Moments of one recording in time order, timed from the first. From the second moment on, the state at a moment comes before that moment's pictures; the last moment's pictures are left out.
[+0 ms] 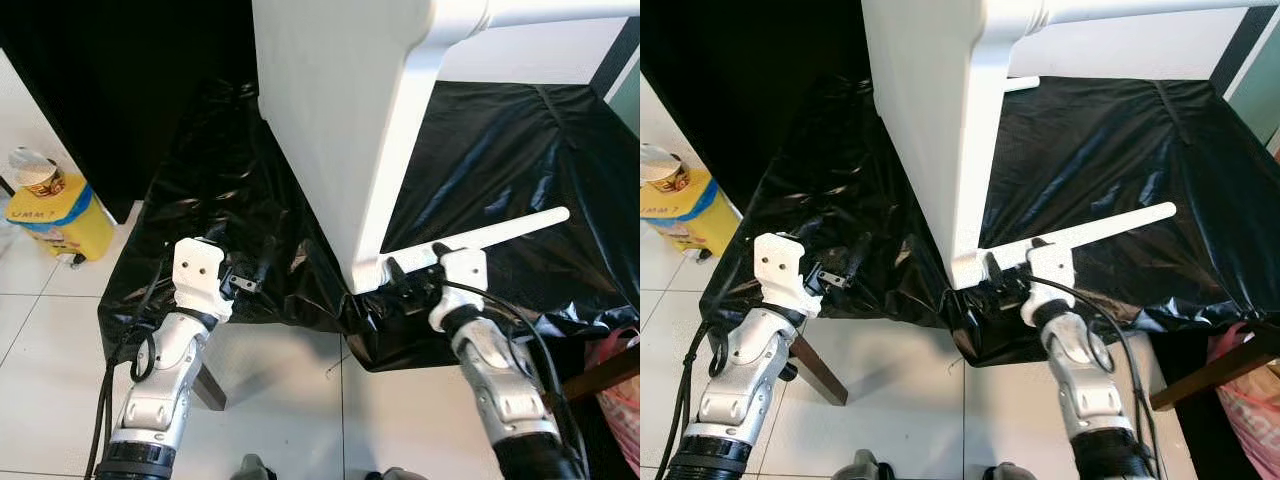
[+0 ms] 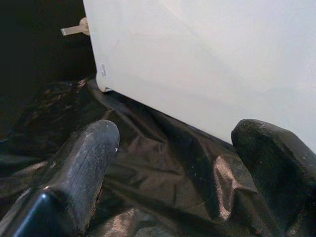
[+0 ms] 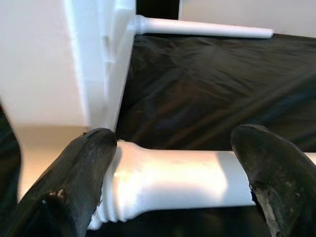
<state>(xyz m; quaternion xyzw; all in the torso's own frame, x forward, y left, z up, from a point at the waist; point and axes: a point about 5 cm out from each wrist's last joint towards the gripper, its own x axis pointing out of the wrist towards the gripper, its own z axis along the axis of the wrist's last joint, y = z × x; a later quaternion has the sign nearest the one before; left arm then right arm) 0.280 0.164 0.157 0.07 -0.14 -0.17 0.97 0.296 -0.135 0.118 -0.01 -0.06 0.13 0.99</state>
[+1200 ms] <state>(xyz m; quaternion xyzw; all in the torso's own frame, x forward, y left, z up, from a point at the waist) 0.256 0.154 0.159 0.06 -0.09 -0.25 0.96 0.321 -0.023 0.117 0.02 -0.04 0.31 0.95</state>
